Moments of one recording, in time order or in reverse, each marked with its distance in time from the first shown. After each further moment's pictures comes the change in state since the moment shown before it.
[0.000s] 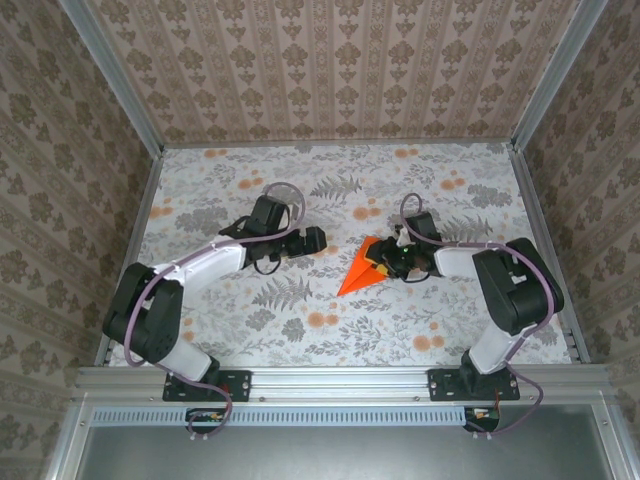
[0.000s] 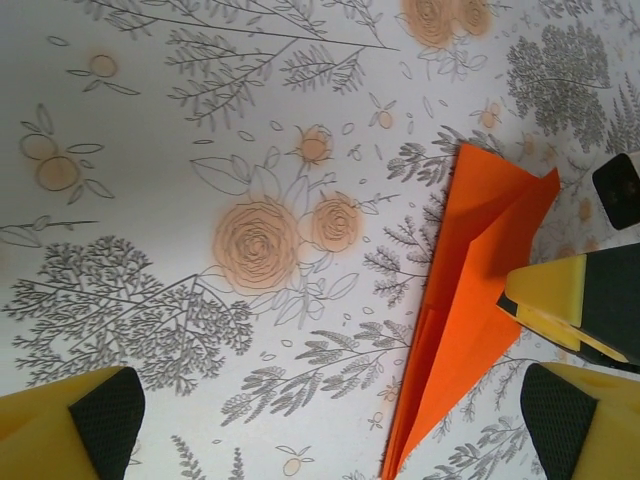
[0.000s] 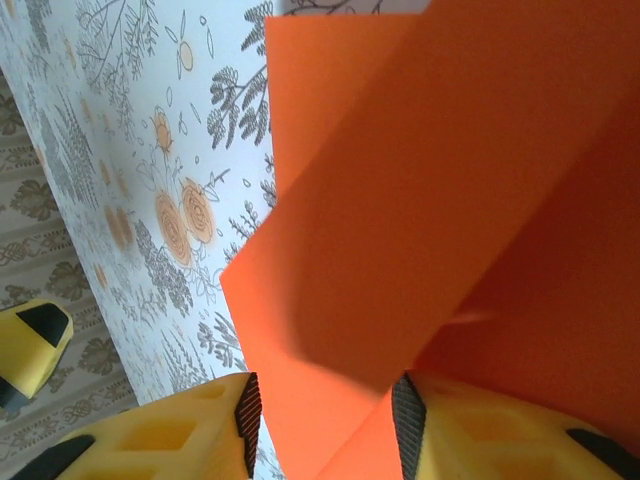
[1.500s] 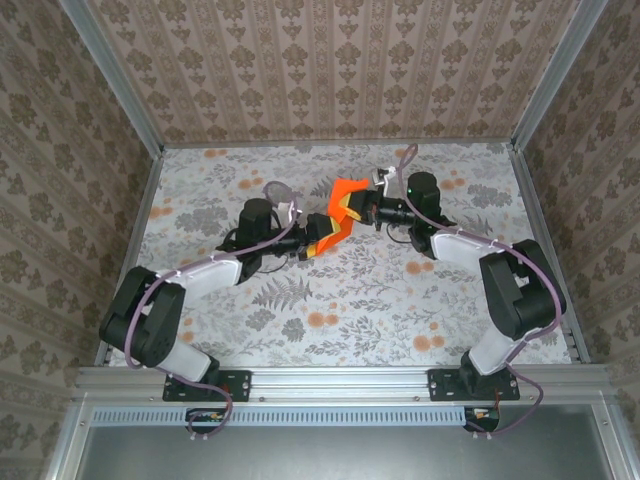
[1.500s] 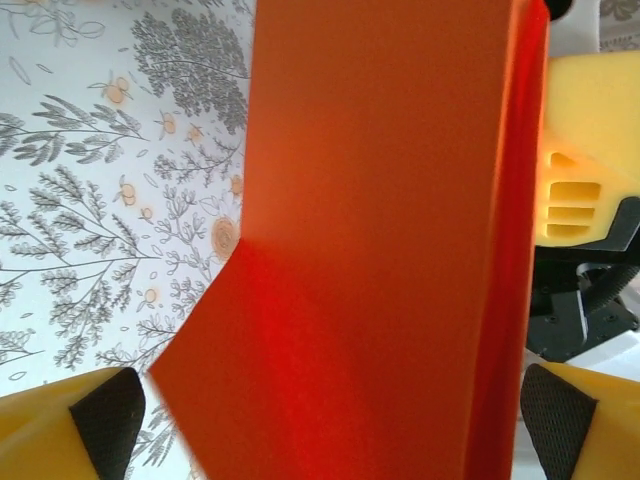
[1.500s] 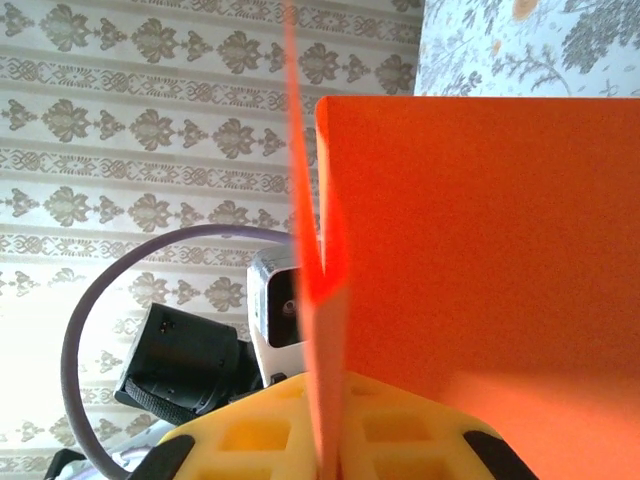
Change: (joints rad) left arm 0.012 -0.021 -0.175 0.685 0.513 -0.460; right arm 0.038 -0.032 0.200 0.531 -0.308 0.342
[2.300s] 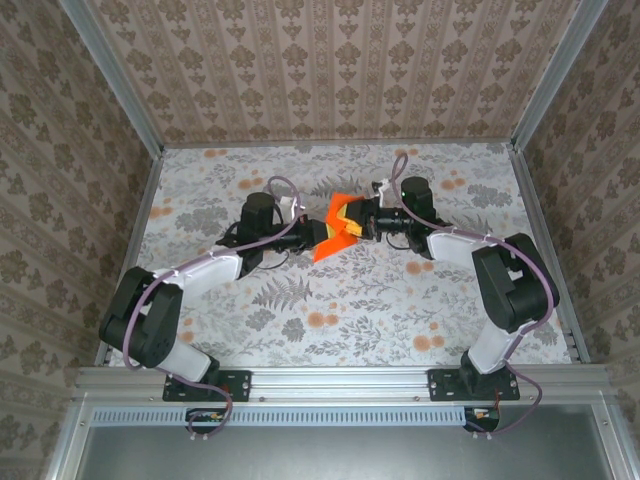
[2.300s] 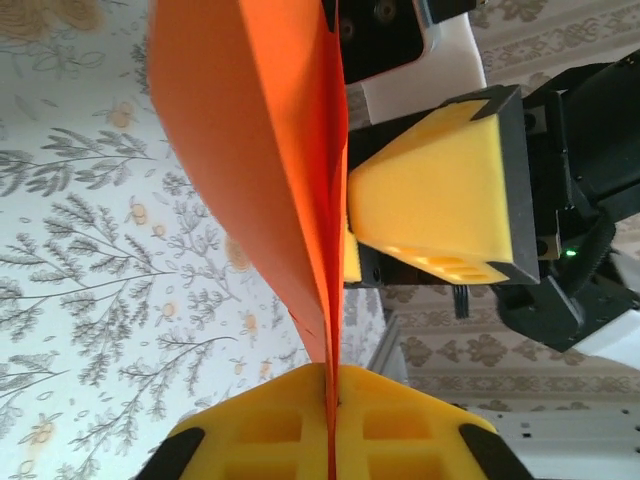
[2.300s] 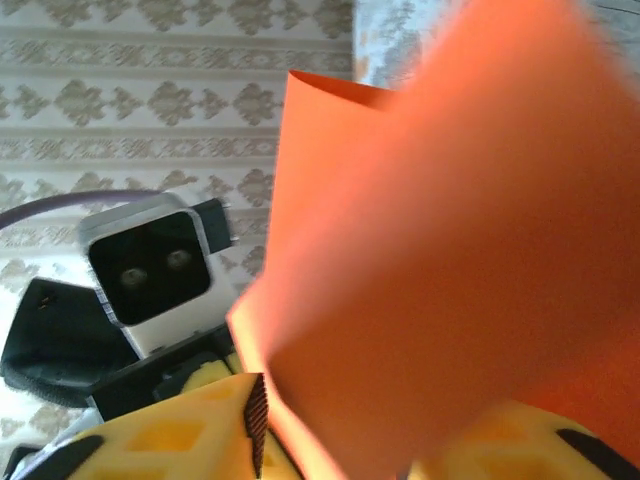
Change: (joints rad) left arm -0.002 -0.009 0.071 -0.162 -0.026 0.153; right arm -0.004 0.041 -0.001 -0.196 -0.056 -0.110
